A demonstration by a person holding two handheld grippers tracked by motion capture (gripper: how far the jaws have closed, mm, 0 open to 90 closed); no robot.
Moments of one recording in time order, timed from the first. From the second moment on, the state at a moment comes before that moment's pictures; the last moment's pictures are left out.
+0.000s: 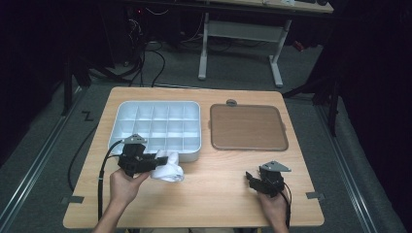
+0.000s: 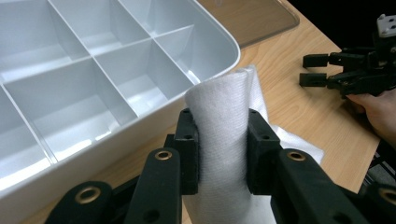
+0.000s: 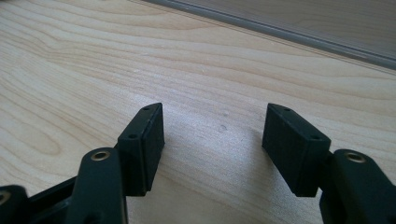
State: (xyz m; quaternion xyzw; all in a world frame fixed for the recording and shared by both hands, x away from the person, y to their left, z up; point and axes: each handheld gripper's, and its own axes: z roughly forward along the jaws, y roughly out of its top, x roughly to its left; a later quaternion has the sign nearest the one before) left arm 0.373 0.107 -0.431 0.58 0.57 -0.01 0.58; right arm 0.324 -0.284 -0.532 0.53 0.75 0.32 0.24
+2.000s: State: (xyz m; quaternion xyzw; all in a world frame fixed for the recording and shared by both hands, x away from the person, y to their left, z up) left arm 0.476 0.114 -0.428 0.51 0.61 -0.08 0.60; right arm 0.324 -0.283 -0.532 0.53 0.75 0.32 0.24
